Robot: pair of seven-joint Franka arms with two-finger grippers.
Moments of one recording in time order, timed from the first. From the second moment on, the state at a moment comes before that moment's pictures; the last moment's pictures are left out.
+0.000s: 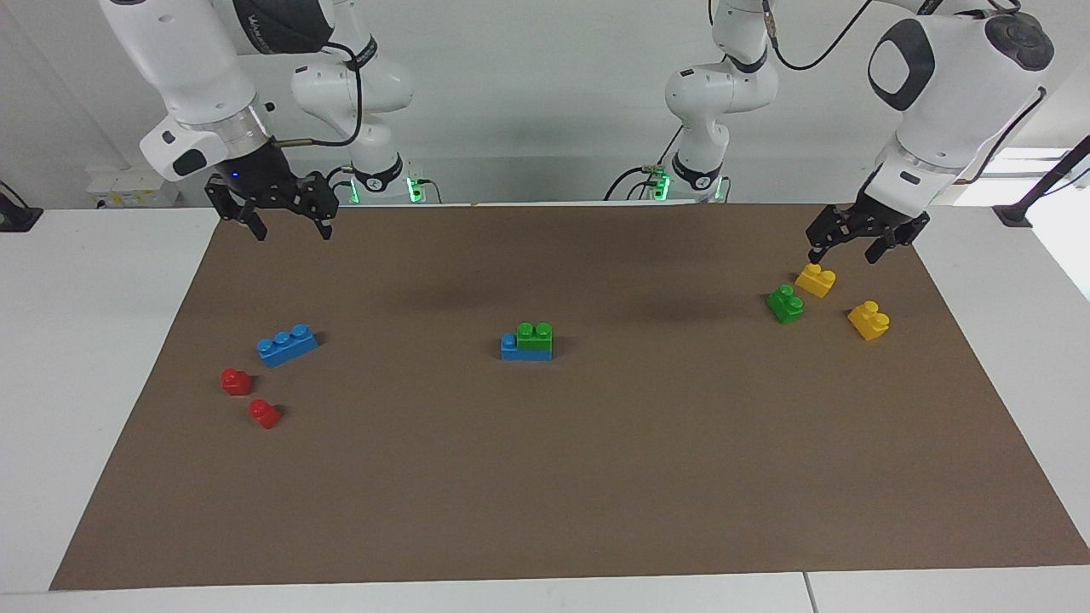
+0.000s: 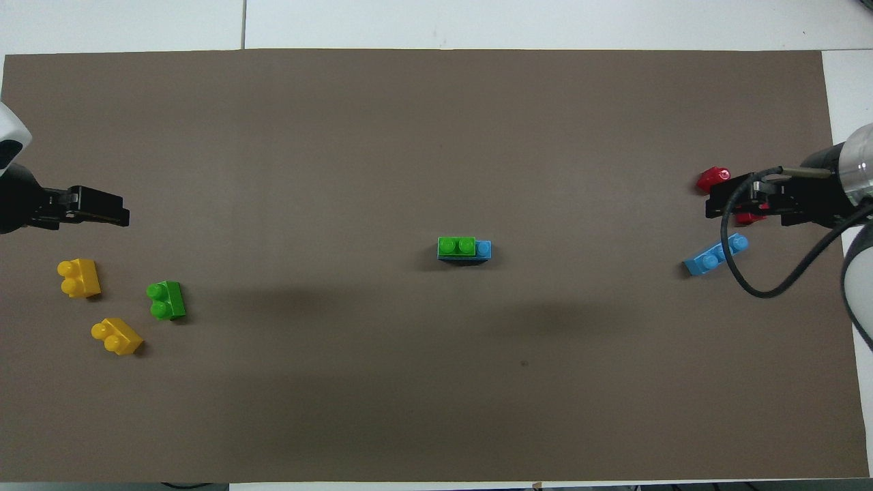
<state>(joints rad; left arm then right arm) 0.09 -0.02 -0.10 -1.72 -0.05 1.71 0.05 0.08 -0.05 -0.04 -1.64 0.02 1.59 0.05</state>
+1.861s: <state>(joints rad) 0.09 -0.02 -0.10 -1.72 -0.02 1.71 0.05 -0.01 -0.04 -0.03 -1.59 0.02 1.53 -0.03</state>
